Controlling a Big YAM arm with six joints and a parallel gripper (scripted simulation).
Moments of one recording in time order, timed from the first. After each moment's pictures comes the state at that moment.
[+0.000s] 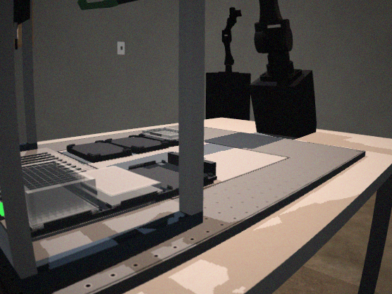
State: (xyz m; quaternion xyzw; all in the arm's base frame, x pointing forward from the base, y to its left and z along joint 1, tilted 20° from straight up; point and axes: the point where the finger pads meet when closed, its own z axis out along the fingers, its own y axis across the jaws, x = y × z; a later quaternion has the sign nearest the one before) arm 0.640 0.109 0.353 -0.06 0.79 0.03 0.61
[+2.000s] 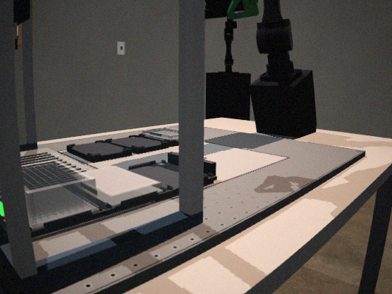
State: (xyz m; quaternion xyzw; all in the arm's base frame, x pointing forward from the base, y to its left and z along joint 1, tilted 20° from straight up) arm 0.452 0.126 0.280 -0.06 0.80 0.03 0.60
